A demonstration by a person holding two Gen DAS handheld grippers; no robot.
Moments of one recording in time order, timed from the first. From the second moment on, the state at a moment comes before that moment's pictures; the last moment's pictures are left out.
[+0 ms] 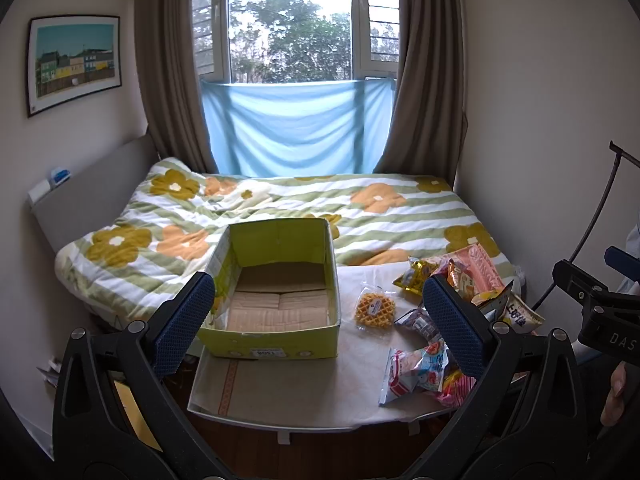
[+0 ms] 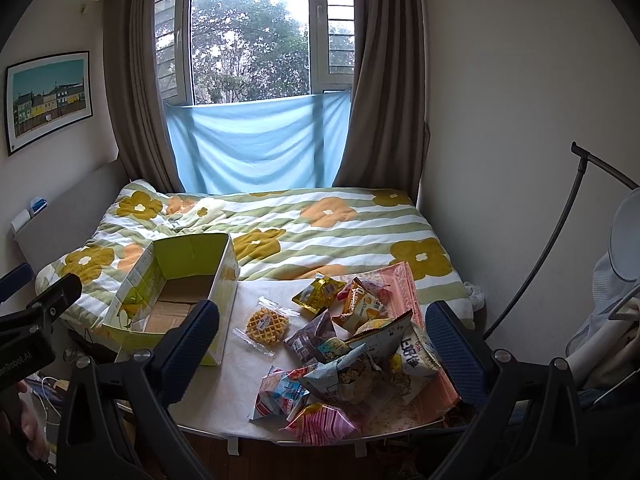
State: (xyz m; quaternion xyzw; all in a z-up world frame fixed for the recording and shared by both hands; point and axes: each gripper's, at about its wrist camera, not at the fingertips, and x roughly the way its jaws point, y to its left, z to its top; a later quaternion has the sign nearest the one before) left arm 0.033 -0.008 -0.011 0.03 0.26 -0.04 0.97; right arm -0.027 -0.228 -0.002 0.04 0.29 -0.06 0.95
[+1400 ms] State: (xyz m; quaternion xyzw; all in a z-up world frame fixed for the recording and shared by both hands) left arm 0.161 -0.116 -0.220 0.05 0.56 -0.27 0.78; right arm -0.007 -0.310 -0.189 0.24 0.49 -0.06 0.83
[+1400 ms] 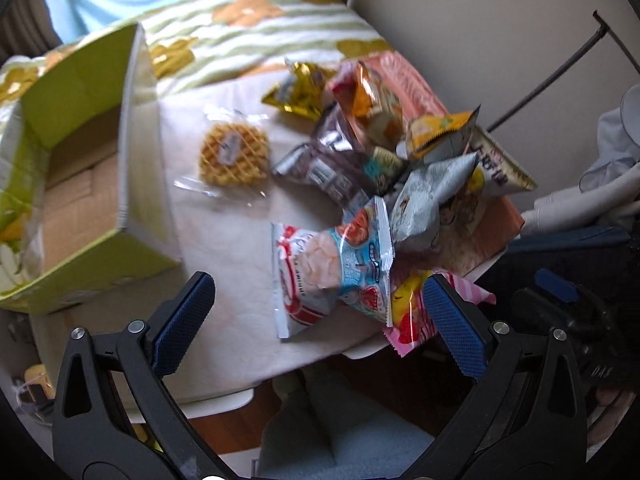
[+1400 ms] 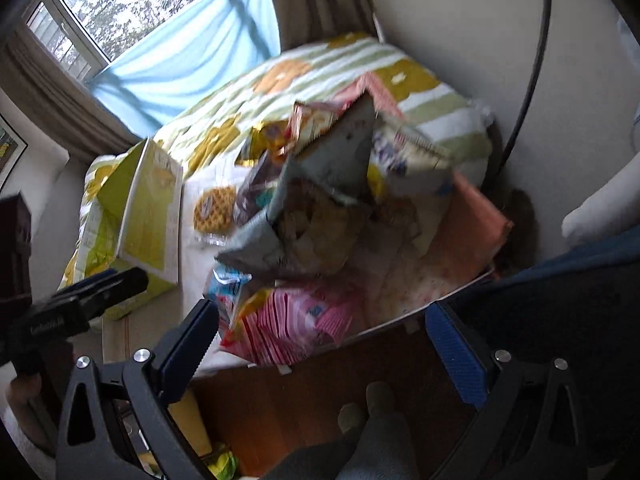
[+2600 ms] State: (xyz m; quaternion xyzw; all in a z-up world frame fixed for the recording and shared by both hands) left arm 0.190 -0.118 -0.320 0.02 0.67 -0.24 0.71; right arm 0.057 -0.323 -0.293 0.29 0.57 0.14 0.76
